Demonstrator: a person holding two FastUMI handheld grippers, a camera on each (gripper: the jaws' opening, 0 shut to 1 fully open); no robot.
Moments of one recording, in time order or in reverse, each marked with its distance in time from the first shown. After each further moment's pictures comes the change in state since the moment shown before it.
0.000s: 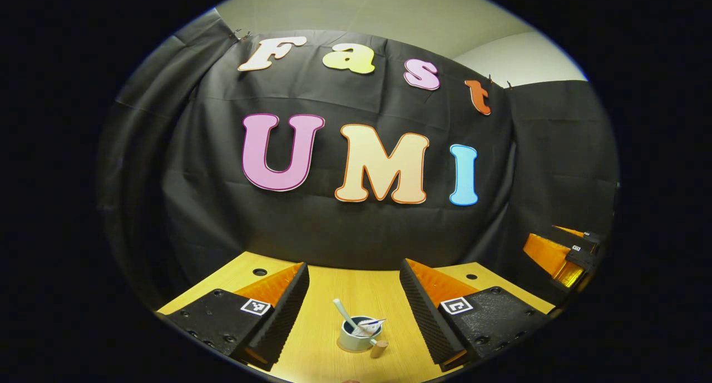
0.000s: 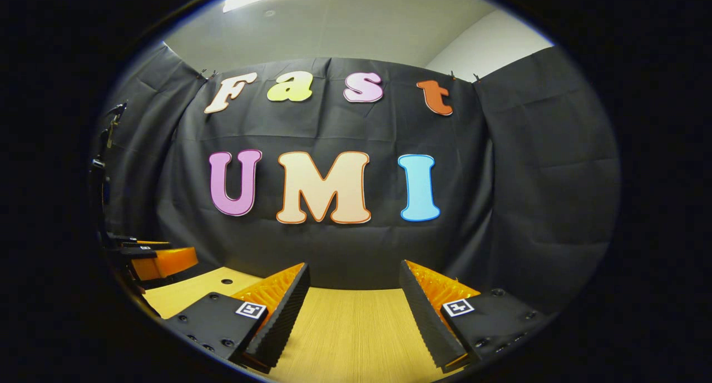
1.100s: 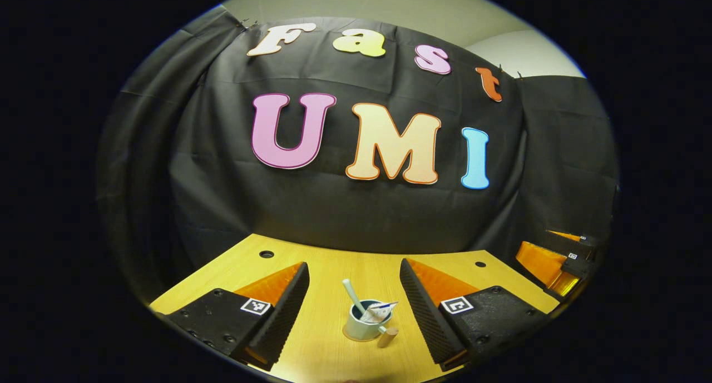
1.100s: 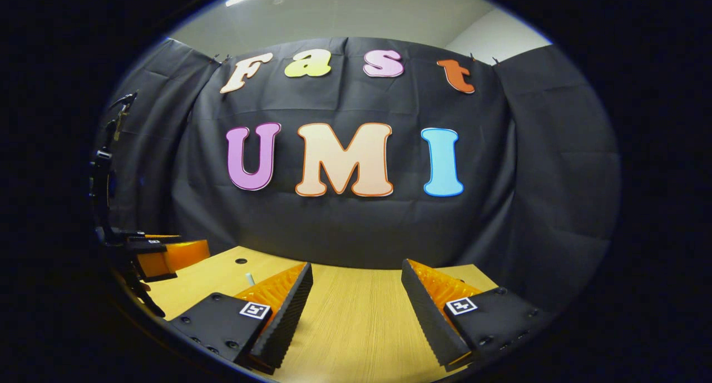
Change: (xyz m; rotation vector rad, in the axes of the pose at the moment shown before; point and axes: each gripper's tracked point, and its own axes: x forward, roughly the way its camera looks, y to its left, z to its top) left arm -0.001 0.015 -0.034 -0.025 0.062 0.042; right arm 0.033 -0.188 -0.043 -0.038 0.091 0.080
